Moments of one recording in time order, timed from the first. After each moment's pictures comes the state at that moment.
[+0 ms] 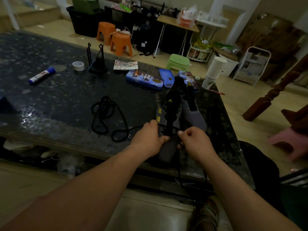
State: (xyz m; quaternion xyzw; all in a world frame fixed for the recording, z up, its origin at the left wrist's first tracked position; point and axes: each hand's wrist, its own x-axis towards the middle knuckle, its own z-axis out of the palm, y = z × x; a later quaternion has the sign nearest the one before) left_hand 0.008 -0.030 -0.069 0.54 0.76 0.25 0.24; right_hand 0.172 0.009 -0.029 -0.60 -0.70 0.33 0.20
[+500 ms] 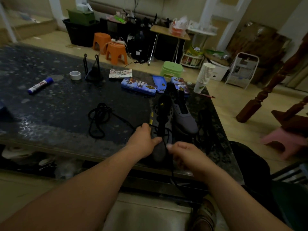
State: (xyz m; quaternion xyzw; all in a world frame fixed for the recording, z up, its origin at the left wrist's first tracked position) left_hand 0.010 -0.037 -0.061 0.52 0.77 0.26 0.26; right_hand 0.199 -0.030 -0.014 -0.52 -0.63 0.56 0.15
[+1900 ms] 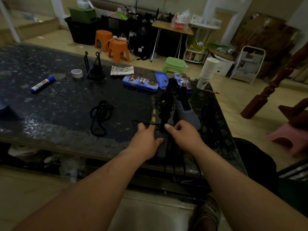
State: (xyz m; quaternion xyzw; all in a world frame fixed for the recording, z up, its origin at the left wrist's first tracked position) left_hand 0.019 -0.048 -0.064 0.55 0.76 0.24 0.26; right_hand 0.168 0.028 -0.027 -0.58 -0.75 0.27 0.16
